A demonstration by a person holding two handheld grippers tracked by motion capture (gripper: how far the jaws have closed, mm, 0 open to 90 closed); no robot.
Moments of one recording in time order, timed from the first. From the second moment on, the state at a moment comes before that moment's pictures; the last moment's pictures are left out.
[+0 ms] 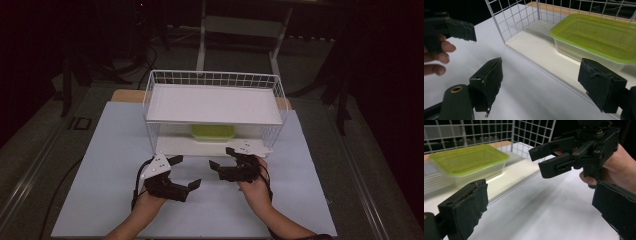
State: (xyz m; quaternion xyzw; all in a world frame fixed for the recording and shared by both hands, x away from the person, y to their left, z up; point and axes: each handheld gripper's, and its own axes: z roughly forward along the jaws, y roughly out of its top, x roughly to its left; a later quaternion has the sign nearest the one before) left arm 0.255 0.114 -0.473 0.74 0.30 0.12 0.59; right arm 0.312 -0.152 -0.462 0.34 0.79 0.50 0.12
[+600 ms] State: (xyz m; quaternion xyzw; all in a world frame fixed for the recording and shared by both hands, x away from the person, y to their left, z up) left arm 0.236 0.133 -0.470 0.75 0.30 0.11 0.58; right arm 0.280 -0.200 -0.457 0.34 0.78 0.52 0.12
